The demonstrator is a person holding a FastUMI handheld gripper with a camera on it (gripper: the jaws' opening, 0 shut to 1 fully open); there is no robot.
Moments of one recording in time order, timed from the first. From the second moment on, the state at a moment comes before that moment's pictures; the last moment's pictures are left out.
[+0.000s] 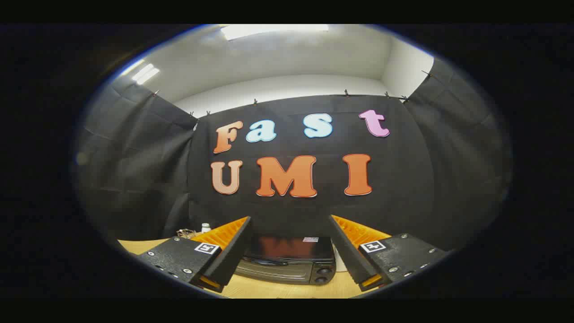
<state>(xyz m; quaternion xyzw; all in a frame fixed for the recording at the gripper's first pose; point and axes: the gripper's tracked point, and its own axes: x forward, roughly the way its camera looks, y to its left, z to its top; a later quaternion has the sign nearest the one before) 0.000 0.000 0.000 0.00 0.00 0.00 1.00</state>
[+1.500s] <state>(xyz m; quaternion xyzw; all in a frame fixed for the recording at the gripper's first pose) 0.057 0.071 -0.142 -0.02 0.11 0.06 0.99</state>
